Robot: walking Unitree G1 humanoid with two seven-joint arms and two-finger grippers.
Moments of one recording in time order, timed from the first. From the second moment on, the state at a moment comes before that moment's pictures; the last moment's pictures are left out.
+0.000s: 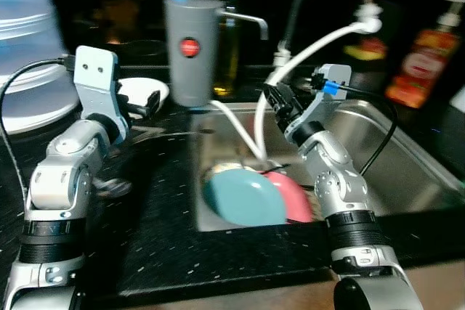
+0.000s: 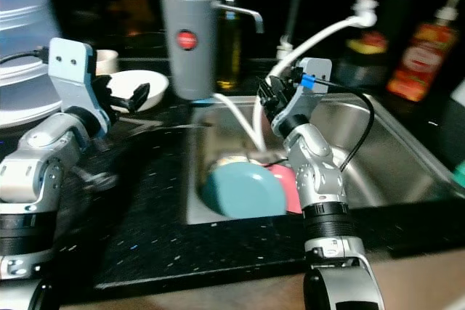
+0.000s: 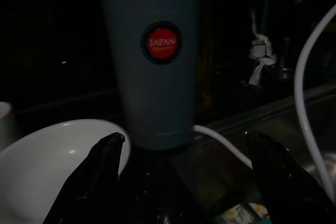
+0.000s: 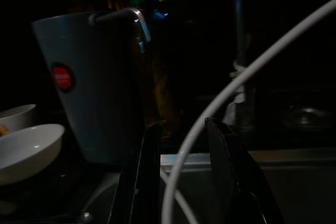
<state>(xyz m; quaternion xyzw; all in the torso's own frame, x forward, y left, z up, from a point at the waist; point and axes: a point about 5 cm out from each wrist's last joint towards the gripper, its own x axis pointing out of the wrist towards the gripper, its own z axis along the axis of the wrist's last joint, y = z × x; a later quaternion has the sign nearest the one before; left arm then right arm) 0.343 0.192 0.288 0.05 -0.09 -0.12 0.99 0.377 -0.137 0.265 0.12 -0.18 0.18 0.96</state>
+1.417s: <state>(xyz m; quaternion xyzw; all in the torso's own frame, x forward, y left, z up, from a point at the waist) 0.338 0.206 0.283 0.03 -0.09 -0.08 0.99 0.377 -0.124 0.265 0.11 -0.17 0.21 0.96</state>
